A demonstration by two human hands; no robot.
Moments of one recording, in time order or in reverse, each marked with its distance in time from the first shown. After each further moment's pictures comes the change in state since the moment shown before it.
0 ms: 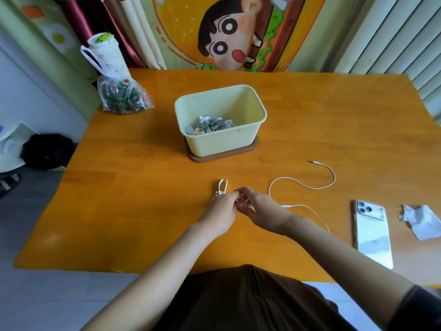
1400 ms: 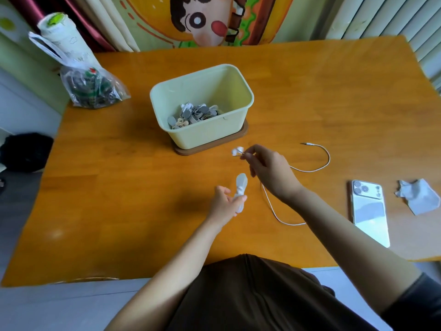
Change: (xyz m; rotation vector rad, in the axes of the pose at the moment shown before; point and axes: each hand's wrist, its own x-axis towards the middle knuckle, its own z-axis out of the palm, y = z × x) left_hand 0.034 -0.006 0.043 -0.512 -0.011 -0.462; right_hand 0.017 0.001 -0.050 0.230 0.478 0.083
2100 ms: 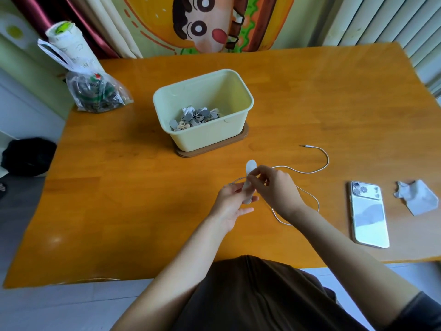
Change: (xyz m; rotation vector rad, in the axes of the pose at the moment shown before) left_hand -0.023 0.030 0.001 -0.615 -0.245 -0.067; right_hand -0.029 0.026 0.013 -0.161 0.058 0.055
